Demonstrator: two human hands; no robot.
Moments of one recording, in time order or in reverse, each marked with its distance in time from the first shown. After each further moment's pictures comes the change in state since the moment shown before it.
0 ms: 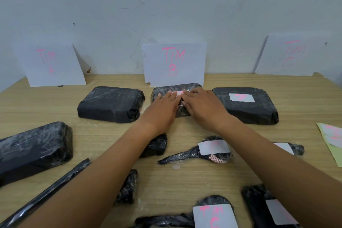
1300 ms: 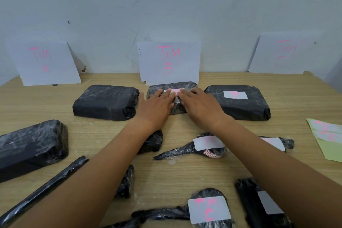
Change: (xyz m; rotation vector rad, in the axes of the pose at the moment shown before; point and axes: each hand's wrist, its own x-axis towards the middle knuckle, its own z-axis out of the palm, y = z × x) left_hand -0.003 0.001 -0.002 0.221 -0.010 -0.114; right_hand -0.010 -0.003 -0.001 0.006 -0.048 0.068
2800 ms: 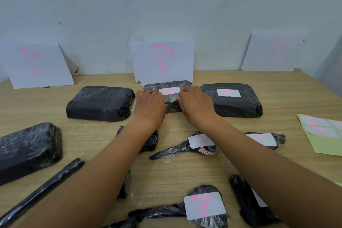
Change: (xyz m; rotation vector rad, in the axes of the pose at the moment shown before) left_hand 0.003 0.010 -0.001 0.068 0.123 -0.119; right_hand 0.003 -0.011 0.000 0.031 0.128 0.196
